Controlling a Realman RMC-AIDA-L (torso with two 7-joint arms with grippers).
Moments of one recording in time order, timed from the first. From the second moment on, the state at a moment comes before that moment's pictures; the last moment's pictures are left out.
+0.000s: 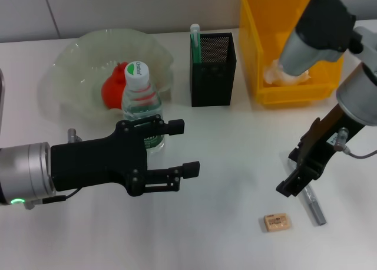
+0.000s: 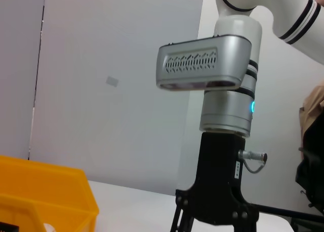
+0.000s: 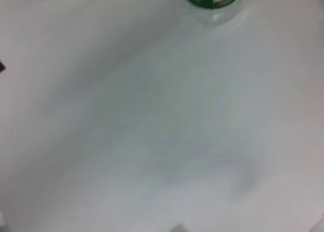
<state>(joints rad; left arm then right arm) -0.42 -2.06 1.27 0.69 1.45 1.58 -1.22 0.66 2.08 -1.32 -1.44 -2.60 -1.90 2.45</state>
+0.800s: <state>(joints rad) -0.42 -2.07 1.27 0.69 1.45 1.58 -1.22 0.69 2.08 -1.52 -1.34 -2.60 -1.83 2.47</state>
